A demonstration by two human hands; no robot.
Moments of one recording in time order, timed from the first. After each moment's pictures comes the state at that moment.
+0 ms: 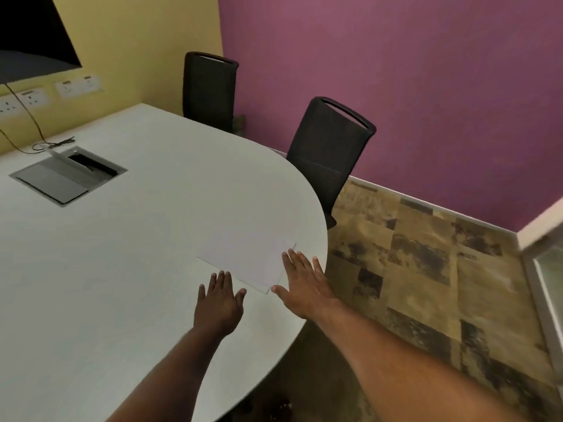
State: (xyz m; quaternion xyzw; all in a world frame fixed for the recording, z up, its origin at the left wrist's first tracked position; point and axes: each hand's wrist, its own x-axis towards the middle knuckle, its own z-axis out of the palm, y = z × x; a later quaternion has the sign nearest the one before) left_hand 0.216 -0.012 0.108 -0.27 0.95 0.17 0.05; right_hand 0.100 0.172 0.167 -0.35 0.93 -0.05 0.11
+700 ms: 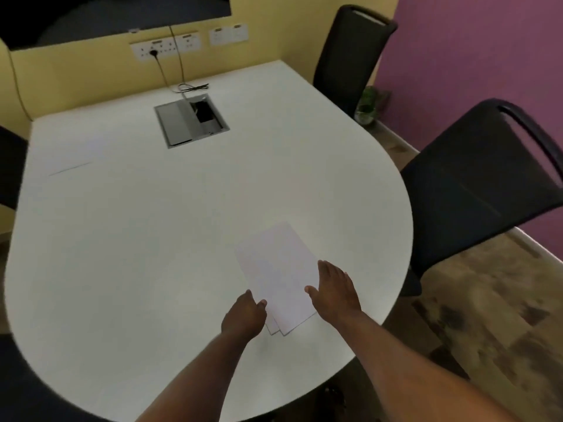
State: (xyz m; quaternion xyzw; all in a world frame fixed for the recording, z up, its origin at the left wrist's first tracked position) left_hand 0.057 -0.001 0.054 -0.61 0.71 0.35 0.10; right_hand -0.143 0.086 0.076 -0.47 0.85 -0.11 0.21
